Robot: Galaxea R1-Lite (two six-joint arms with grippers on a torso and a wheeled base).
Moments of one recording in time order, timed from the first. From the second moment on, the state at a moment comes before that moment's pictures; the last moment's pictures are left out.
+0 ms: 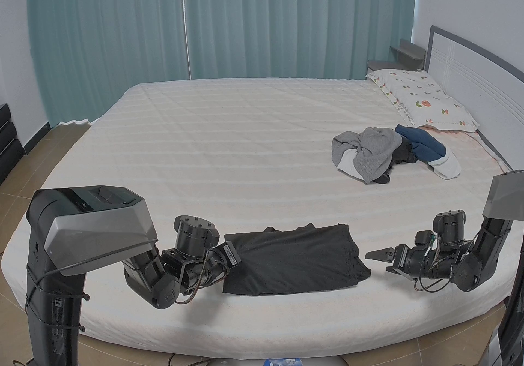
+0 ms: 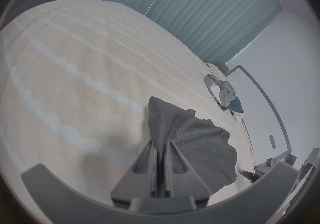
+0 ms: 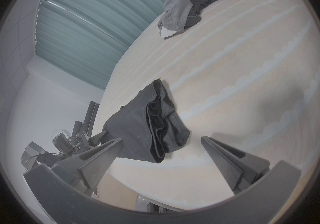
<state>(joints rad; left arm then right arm) -0.49 2.37 -0.80 -0.96 0.04 -0.82 0.12 2.17 -0.40 -1.09 0.44 0.60</state>
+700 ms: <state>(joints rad) -0.48 2.35 -0.76 -0.95 0.05 -0.81 0.13 2.17 -0.41 -1.09 0.44 0.60</state>
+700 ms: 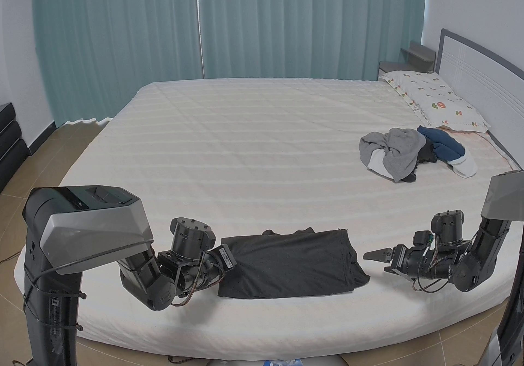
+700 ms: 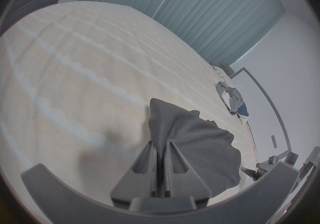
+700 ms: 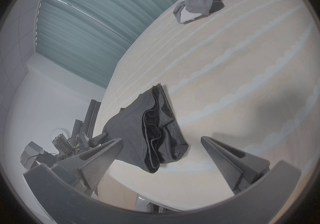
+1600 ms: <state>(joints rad) -0.48 2.30 -0.74 -0.82 0.06 -0.81 0.13 2.18 -0.41 -1.09 0.44 0.60</state>
